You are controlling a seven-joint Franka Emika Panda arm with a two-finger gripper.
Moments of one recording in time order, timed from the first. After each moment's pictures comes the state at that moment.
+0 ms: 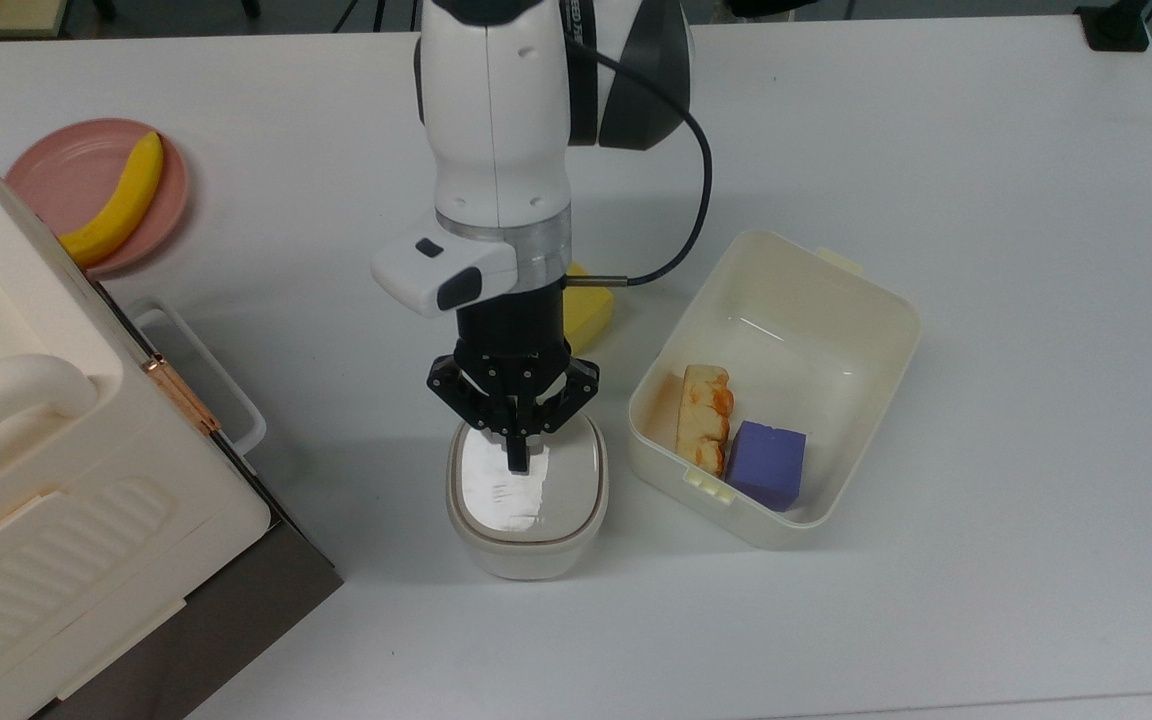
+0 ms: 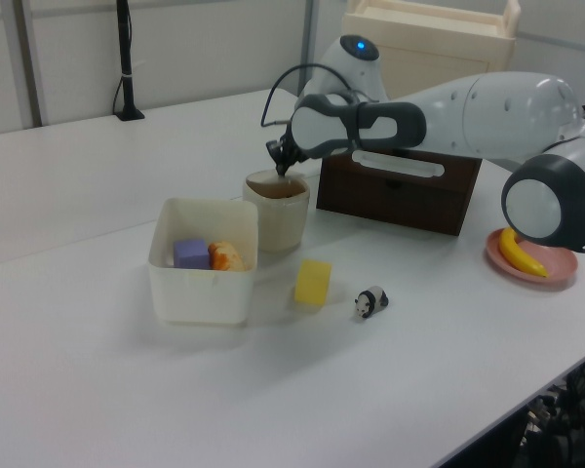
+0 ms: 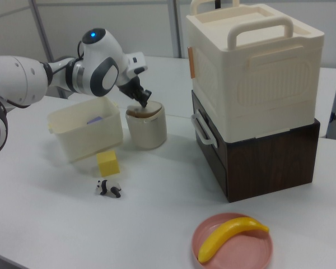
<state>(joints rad) 0.21 0.56 -0.18 -1.42 0.11 2.50 0.09</state>
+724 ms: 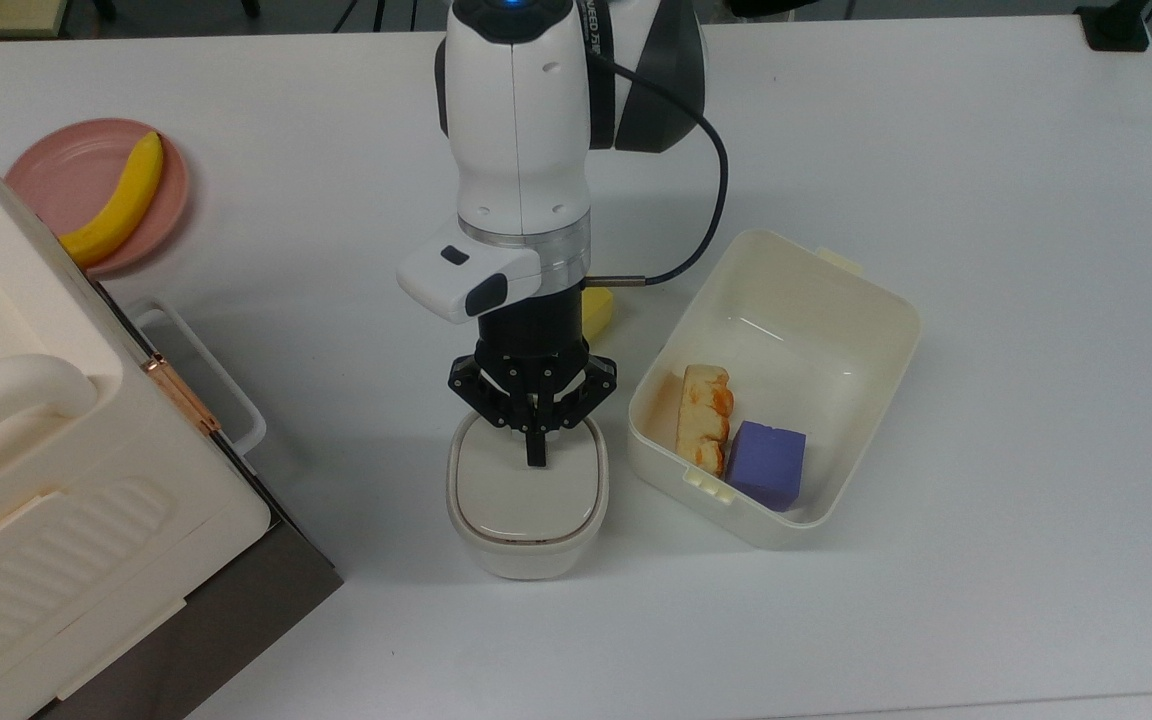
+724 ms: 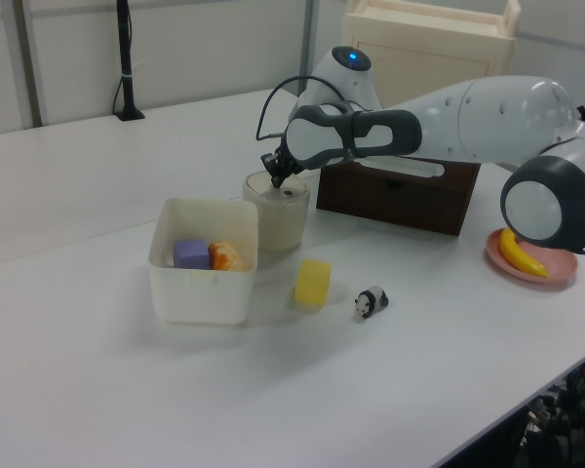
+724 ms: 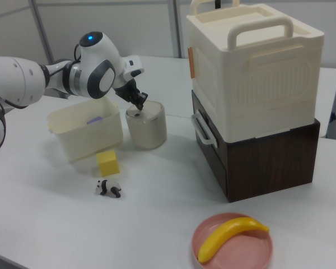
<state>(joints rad) 0.23 0.55 -0.17 -1.45 0.11 2.50 0.07</state>
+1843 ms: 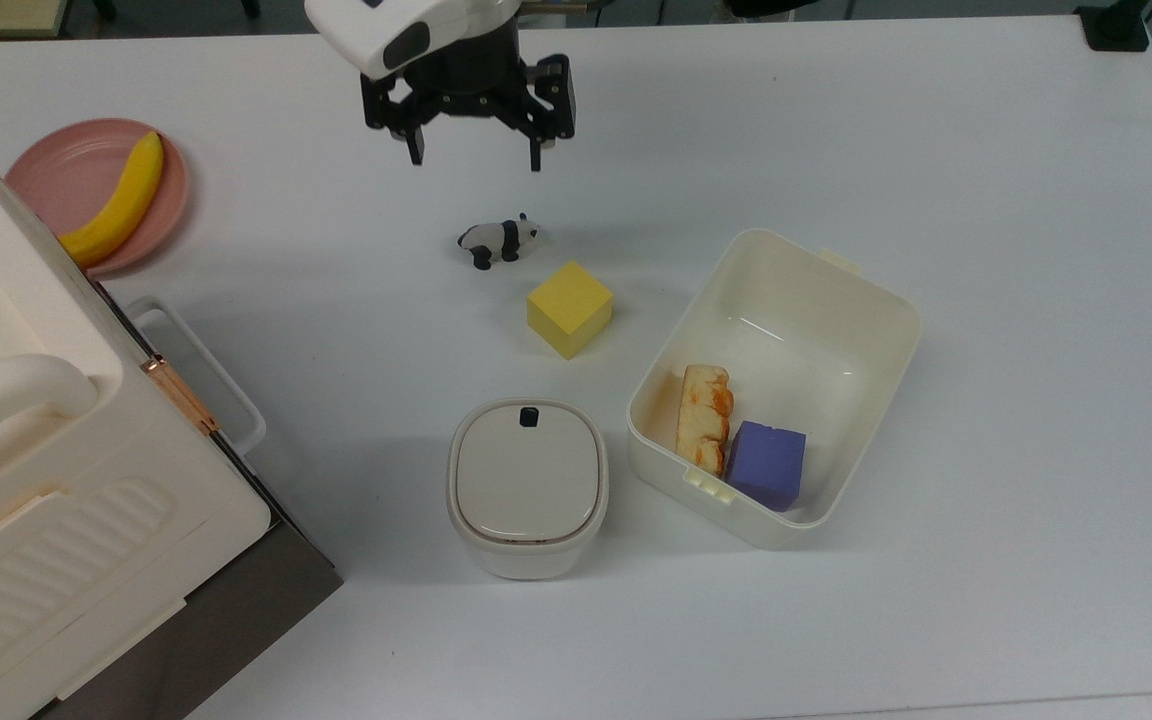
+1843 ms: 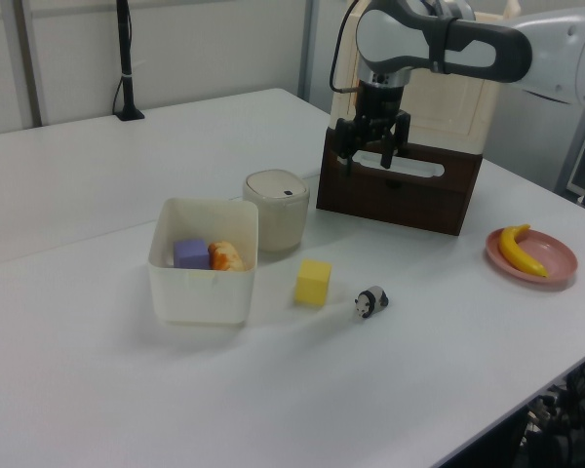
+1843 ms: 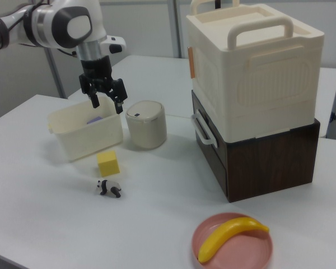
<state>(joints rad) 0.18 0.18 -0.16 -1.52 0.01 1.71 0.06</state>
